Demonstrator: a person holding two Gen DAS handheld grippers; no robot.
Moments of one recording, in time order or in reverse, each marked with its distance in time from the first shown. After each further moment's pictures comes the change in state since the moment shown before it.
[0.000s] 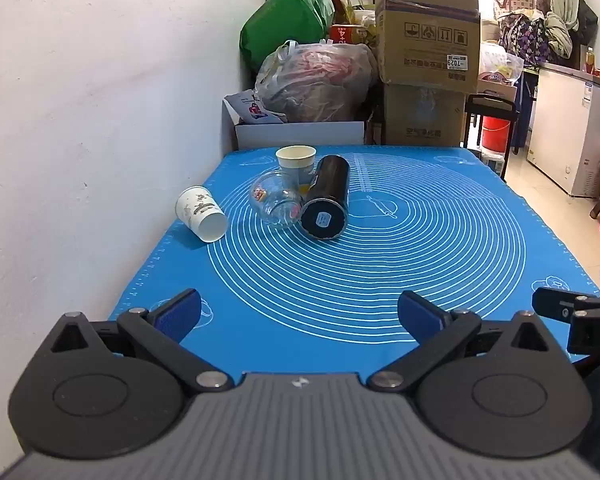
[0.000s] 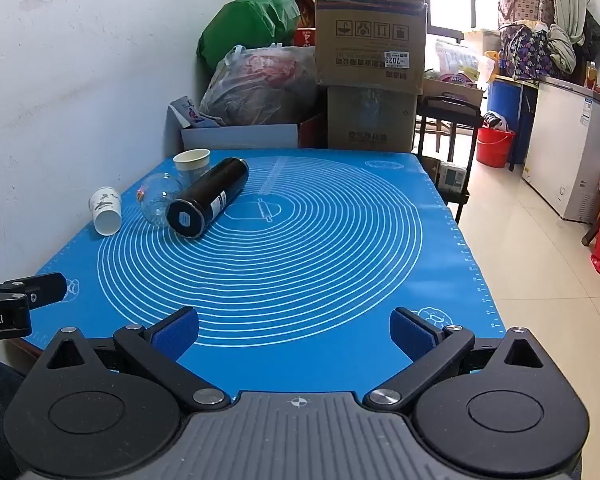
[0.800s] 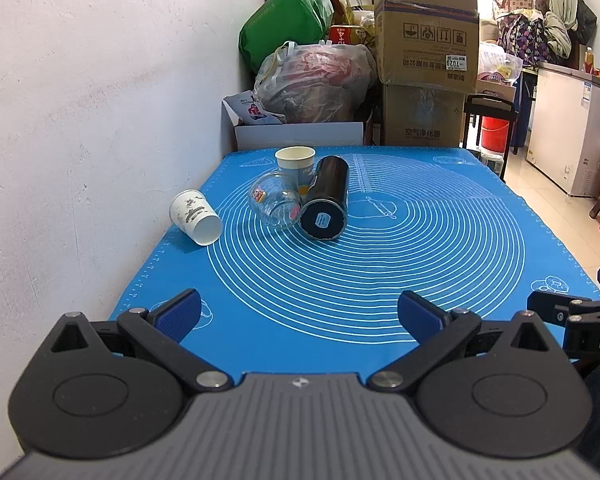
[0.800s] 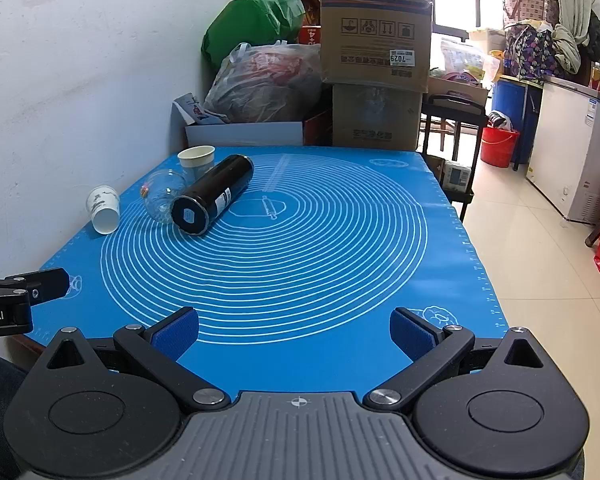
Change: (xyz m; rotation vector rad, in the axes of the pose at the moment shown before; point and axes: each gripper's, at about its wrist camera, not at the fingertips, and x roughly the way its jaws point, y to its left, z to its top) left arm 0.002 -0.003 0.004 0.005 -0.001 0.004; right arm 0.008 0.003 -0.001 -0.003 0.006 0.004
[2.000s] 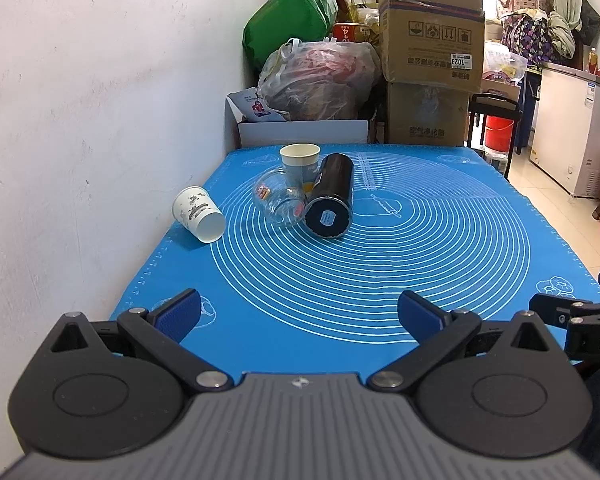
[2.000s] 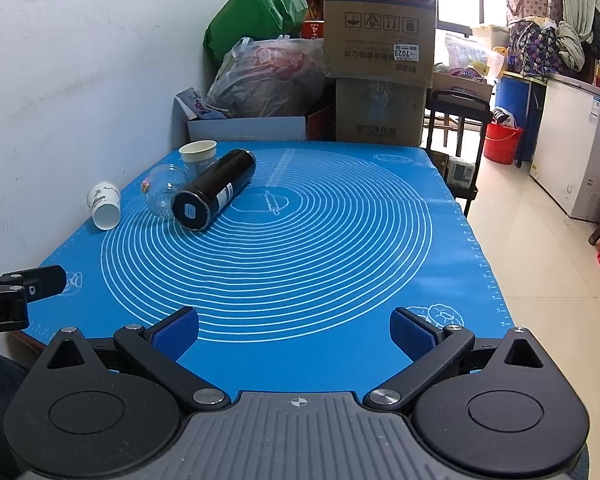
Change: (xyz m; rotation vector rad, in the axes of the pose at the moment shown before) left arm 0.002 0.006 0.000 -0.007 0.008 0.003; right arm 0.008 0.005 -0.005 0.002 0.010 0.003
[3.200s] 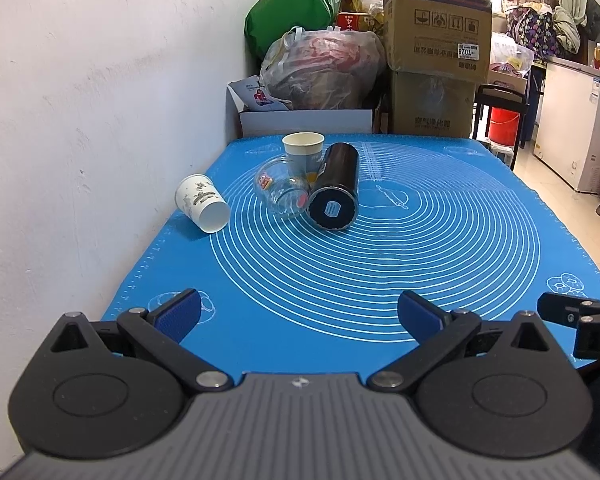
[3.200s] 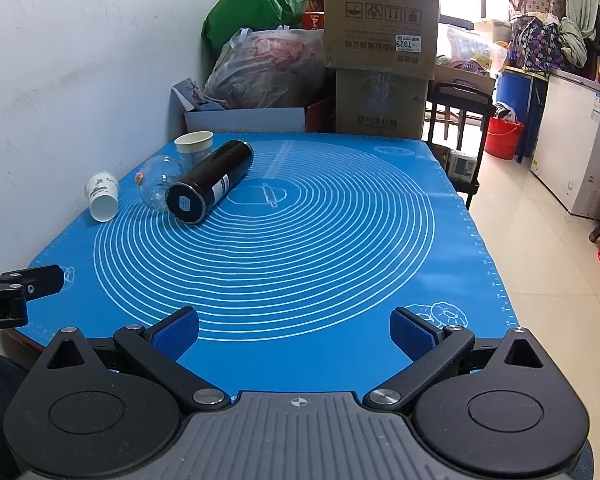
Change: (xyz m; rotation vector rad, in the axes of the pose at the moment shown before) left arm 0.016 0.002 -0.005 -0.003 0.024 0.006; right arm 0.007 -0.004 0.005 -0.003 0.029 -0.003
